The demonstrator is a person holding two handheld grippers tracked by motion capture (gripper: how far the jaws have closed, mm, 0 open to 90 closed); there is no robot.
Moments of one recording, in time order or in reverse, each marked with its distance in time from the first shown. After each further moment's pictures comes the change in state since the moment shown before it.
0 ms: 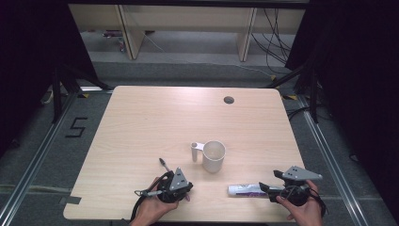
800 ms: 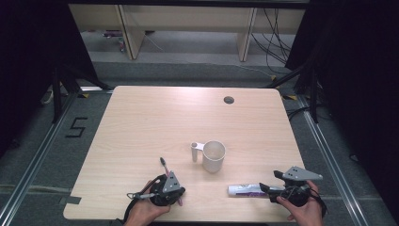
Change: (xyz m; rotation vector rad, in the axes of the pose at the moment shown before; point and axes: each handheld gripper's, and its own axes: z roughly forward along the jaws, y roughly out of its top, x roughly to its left) left arm 0.005 -0.022 -0.015 0.047 -0.014 -0.033; right arm -0.001 0.000 -0.001 -0.005 0.009 -0.018
